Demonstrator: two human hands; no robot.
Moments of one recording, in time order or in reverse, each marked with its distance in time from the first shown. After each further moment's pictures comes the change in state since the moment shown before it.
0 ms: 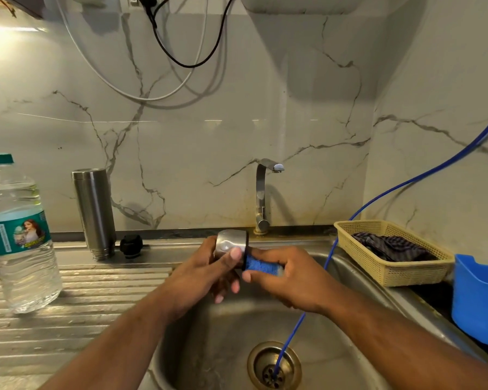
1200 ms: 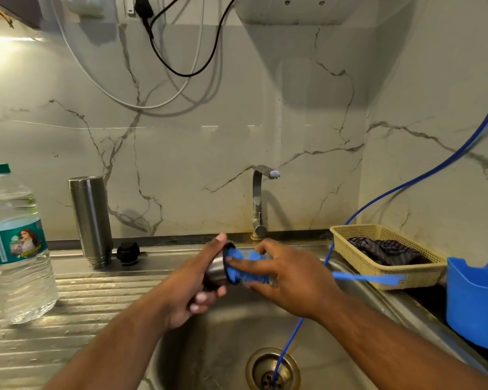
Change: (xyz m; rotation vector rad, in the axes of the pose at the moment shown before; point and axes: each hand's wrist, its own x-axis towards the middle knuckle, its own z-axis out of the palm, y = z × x) left_hand 0.001 0.011 -0.002 -0.402 0.081 -0.360; right_hand 0.006 -0.001 -0.005 -0.797 0.109 -0.305
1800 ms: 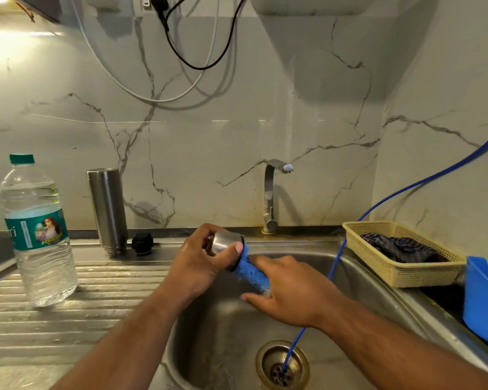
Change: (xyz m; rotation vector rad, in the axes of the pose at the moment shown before) left_hand 0.006 -0.004 -0.010 0.482 0.282 0.496; right_hand 0.001 -0.029 0.011 0.176 -0.158 0.113
